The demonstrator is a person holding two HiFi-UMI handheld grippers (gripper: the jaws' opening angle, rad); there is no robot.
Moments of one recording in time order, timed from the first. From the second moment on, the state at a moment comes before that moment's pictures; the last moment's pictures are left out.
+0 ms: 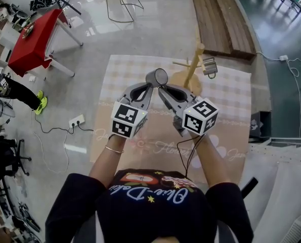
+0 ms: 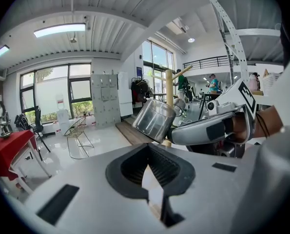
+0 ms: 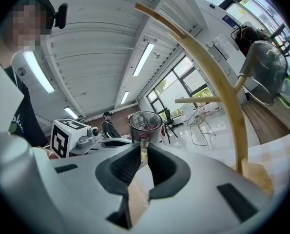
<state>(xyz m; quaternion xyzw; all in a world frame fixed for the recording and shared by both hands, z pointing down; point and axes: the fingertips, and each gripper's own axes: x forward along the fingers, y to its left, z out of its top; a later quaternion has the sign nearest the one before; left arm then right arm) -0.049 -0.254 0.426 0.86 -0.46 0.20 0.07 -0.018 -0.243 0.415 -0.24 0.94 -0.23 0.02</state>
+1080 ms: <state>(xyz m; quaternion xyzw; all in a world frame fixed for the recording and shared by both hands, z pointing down) -0.038 -0.276 0.419 0.86 -0.47 0.20 0.07 -0.006 -0.264 0.412 -0.26 0.91 -0.31 0.11</state>
